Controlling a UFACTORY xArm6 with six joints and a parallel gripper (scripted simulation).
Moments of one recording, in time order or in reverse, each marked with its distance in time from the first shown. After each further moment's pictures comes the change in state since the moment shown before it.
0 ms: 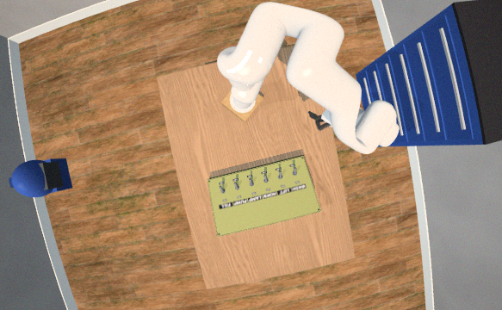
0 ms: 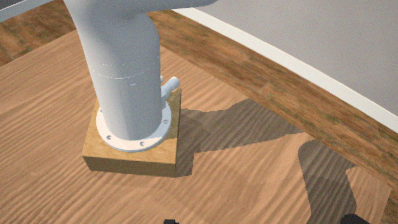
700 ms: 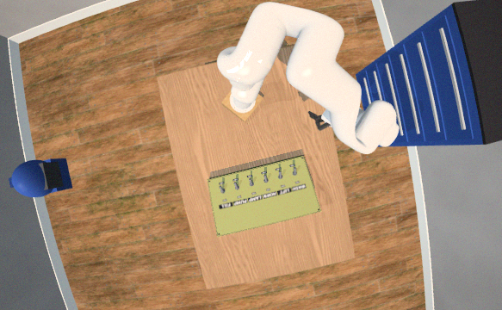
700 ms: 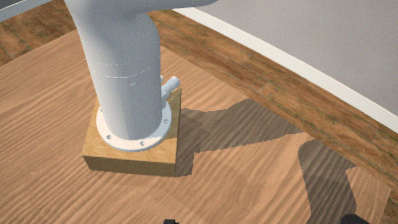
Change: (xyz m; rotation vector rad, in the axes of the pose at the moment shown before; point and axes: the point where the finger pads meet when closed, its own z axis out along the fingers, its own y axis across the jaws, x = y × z) arm 0.000 0.000 0.000 0.000 -0.001 -0.001
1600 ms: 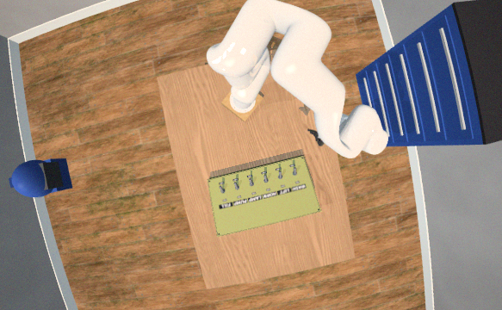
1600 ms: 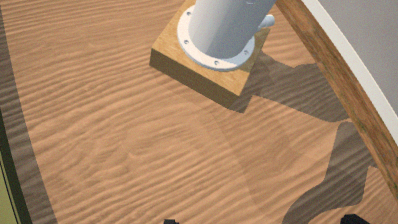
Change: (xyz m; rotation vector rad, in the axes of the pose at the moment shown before) arm -0.038 -0.046 -0.001 0.066 -0.207 -0.445
